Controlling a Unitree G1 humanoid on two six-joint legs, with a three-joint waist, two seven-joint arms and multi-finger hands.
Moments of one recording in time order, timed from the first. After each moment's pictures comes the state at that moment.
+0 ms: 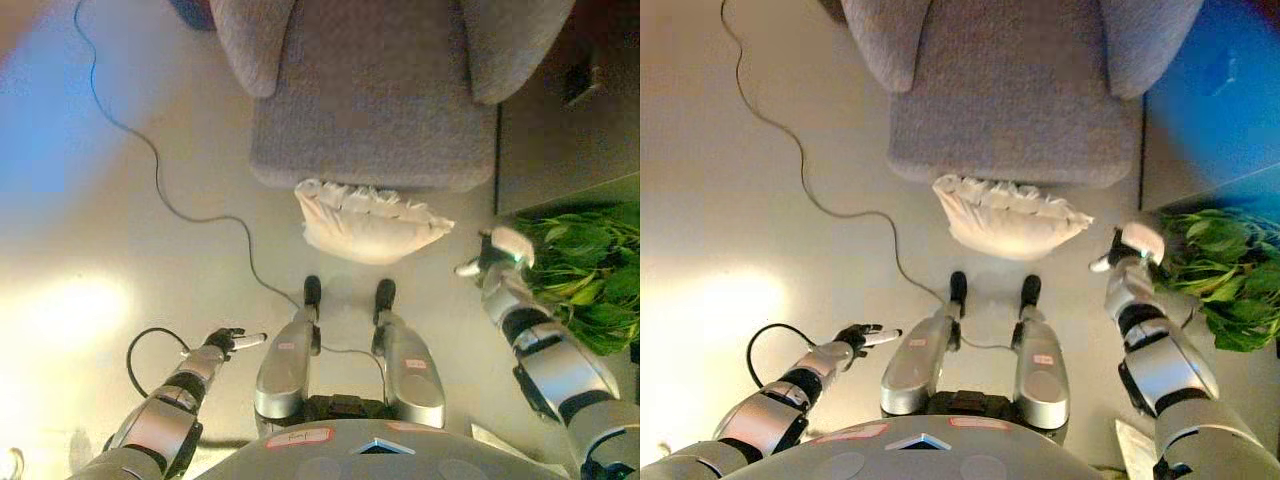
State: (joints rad) left arm -0.23 0.33 -0.37 1.18 -0.13 0.18 -0.01; right arm -0.62 -0.53 0.47 1.14 -0.35 0.25 -0.27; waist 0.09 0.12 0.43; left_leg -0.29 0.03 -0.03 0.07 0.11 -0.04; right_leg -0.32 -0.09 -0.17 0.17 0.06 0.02
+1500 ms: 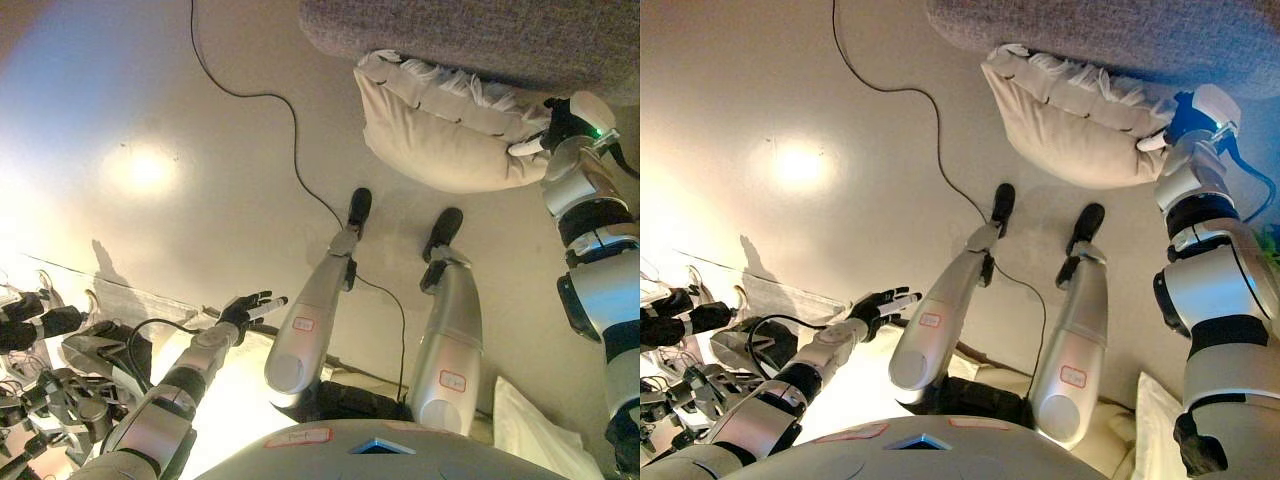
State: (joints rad) left arm -0.20 0.34 -0.41 0.97 -0.40 0.04 -0.10; right arm -1.04 -0.67 0.53 1.21 -0.23 0.27 -0.16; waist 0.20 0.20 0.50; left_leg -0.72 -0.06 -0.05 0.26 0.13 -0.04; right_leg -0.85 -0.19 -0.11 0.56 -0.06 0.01
